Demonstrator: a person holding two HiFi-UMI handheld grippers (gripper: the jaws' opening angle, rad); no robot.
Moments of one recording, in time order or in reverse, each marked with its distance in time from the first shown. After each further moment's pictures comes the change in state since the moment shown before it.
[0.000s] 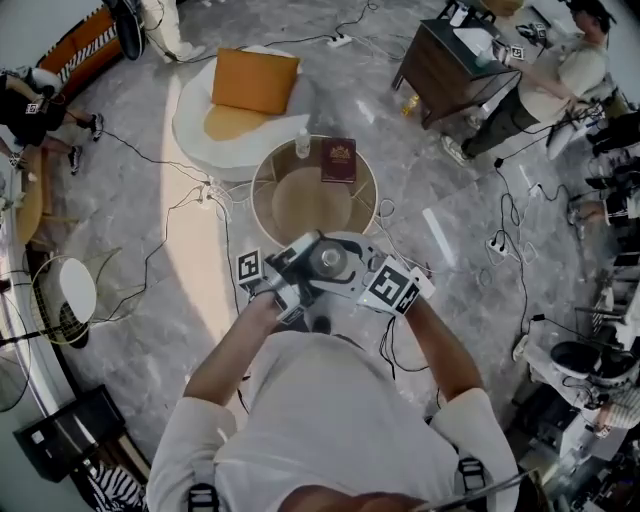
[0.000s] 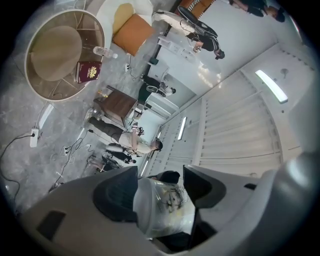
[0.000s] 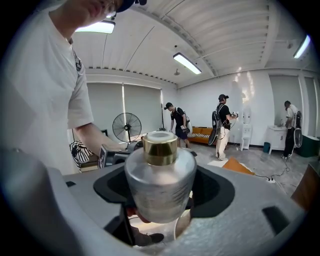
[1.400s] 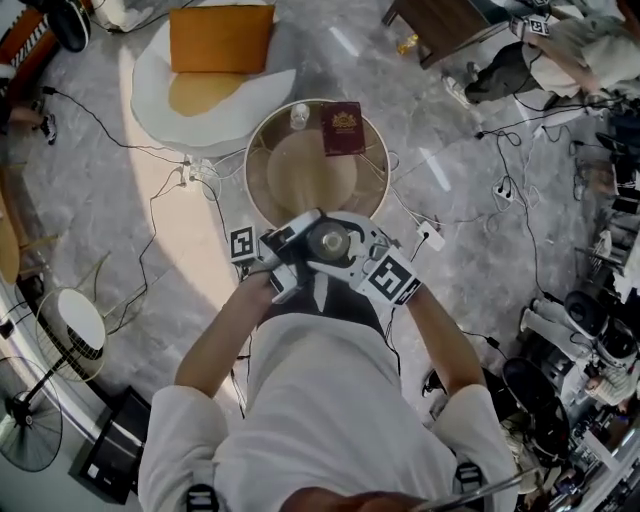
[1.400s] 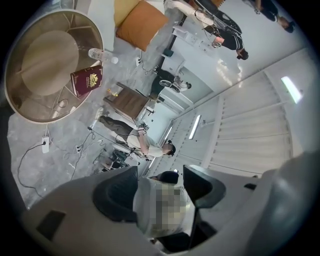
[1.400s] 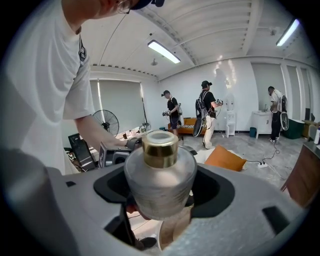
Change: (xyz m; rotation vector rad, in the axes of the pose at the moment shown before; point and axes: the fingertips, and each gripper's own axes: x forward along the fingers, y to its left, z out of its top) left arm 0.028 0.029 0.212 -0.092 0.097 0.130; right arm 0.130 -0.175 -0.050 0.147 0.065 -0.139
